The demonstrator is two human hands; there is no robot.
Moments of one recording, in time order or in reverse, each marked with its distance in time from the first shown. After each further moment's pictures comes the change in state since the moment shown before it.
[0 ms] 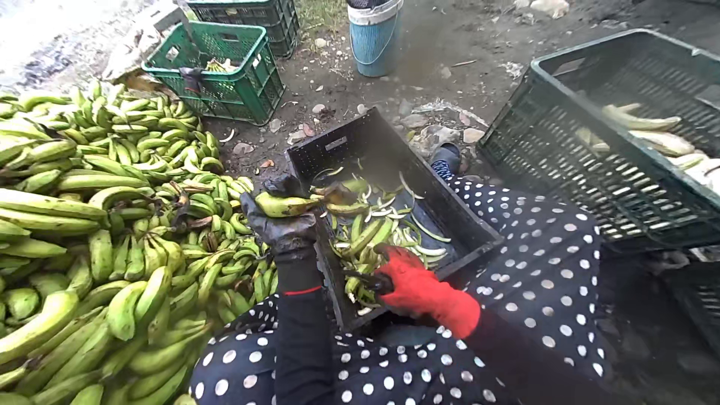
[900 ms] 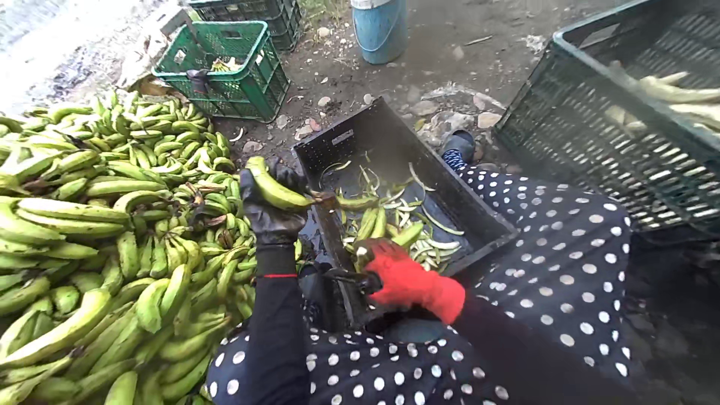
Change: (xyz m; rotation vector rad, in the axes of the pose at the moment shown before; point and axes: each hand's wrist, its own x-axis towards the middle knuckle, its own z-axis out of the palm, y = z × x) left_hand 0.043 0.026 -0.004 0.133 -0.198 -0.180; right_hand 0.019 -0.017 -0.006 -0.077 -0.108 -0.166
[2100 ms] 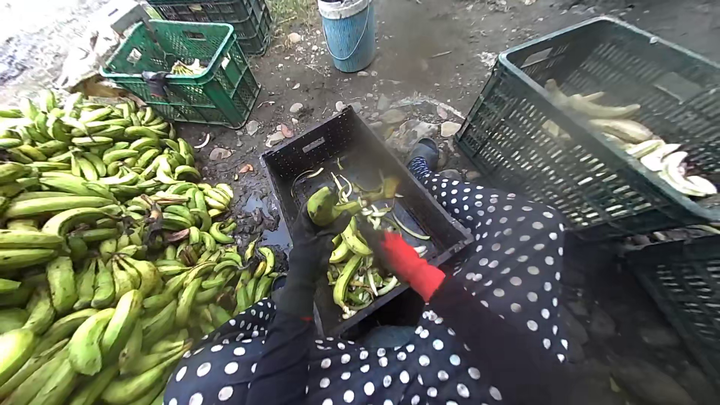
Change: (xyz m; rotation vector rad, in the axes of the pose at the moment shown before) left_hand -0.066 -0.086 0.045 0.811 -0.082 -0.008; right_hand -0.005 0.083 0.006 0.691 0.380 0.346
